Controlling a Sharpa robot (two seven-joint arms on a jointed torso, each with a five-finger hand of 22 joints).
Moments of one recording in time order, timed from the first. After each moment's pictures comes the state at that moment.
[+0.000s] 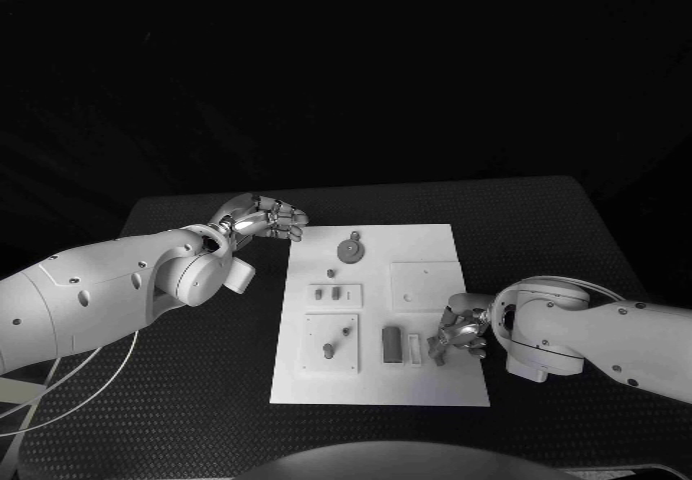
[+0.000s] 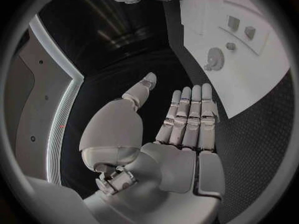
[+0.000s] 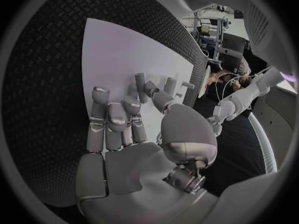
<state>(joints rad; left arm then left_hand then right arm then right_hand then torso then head) 1.19 -0.81 -0.13 1.33 -0.30 -0.21 0.26 1.02 -0.12 0.47 -0.26 0.05 0.83 0.19 0.29 0.48 1.04 0.17 0.06 0.14 0.92 0.15 0.09 0.78 0.05 0.91 0.04 0.07 0.72 1.17 -0.93 -0.24 1.69 -1.07 0.01 -0.55 0.93 0.00 0.58 -0.29 0.07 1.07 0.07 0.23 0.66 1.22 -0.03 1.08 1.16 1.28 -0.13 1.48 0.78 0.24 1.18 -0.03 0.82 1.31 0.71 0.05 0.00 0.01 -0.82</state>
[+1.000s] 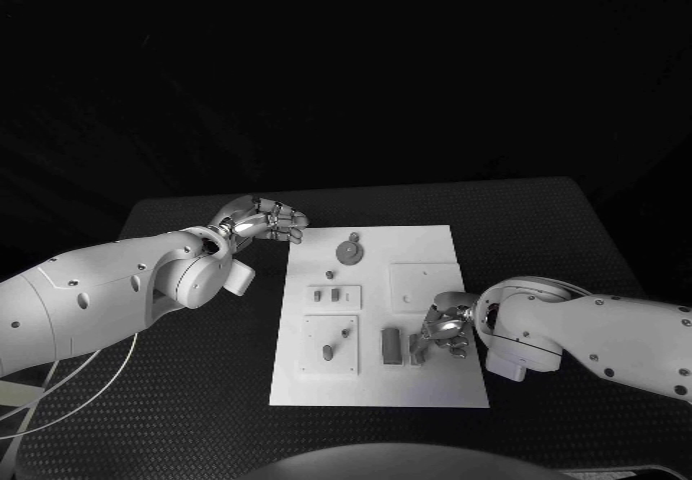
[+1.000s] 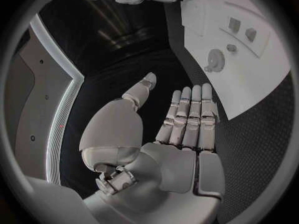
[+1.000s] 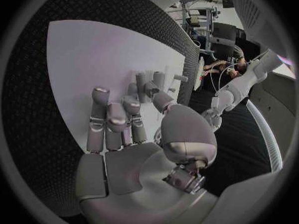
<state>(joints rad) 1.19 -0.81 -0.13 1.33 -0.30 -0.21 0.26 1.02 -0.12 0.46 -0.26 0.05 0.83 0.19 0.29 0.48 1.04 0.17 0.06 0.14 0.92 0.15 0.09 0.77 0.04 0.91 0.04 0.07 0.72 1.17 -0.86 -0.24 1.66 -0.95 -0.04 -0.54 0.91 0.02 0.58 -0.30 0.07 1.07 0.07 0.24 0.67 1.22 -0.03 1.08 1.16 1.28 -0.13 1.48 0.78 0.24 1.18 -0.03 0.82 1.31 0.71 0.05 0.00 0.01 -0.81</state>
